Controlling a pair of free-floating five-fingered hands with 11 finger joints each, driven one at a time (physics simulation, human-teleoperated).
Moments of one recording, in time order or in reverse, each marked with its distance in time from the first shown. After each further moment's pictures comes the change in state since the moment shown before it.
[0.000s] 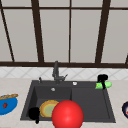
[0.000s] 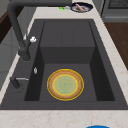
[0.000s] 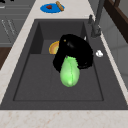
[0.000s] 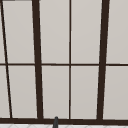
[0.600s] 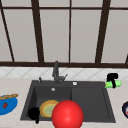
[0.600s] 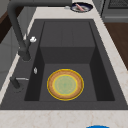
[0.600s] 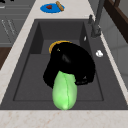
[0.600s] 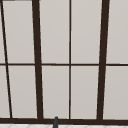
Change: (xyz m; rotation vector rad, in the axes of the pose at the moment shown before) left hand 0.000 0.000 0.000 0.000 0.000 0.000; right hand -0.080 -0.018 0.045 0.033 -0.045 -0.024
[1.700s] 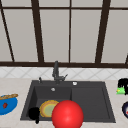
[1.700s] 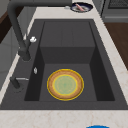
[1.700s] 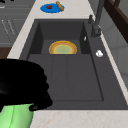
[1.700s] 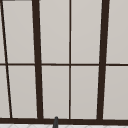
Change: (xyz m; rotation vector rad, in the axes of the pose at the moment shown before) left hand 0.000 0.000 0.000 0.000 0.000 0.000; right hand -0.050 0.031 0.118 -0.002 -0.058 -0.006
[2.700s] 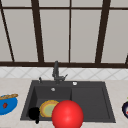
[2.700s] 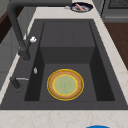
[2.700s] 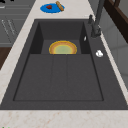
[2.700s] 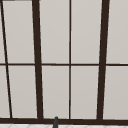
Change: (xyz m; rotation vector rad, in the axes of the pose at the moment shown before) left hand 0.000 0.000 0.000 0.000 0.000 0.000; right hand -0.098 0.071 0.024 -0.006 -0.024 -0.006
